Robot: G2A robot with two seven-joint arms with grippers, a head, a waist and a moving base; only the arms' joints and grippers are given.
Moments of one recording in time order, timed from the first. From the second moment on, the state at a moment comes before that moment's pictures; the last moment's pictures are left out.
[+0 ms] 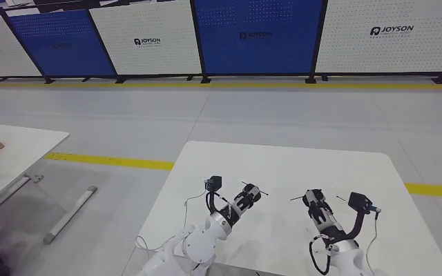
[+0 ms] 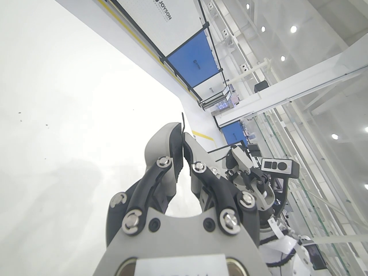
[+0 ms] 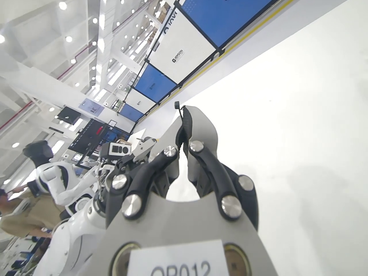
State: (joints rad) left arm 1.46 -1.15 -0.99 -1.79 0.08 0.06 0.01; right arm -1.54 -1.03 1.03 -1.99 -0.26 0.24 -0.12
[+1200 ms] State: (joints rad) left arm 1.46 -1.15 -0.99 -1.79 0.08 0.06 0.01; right arm -1.48 -1.09 0.92 -1.93 -0.23 0.29 -0.30
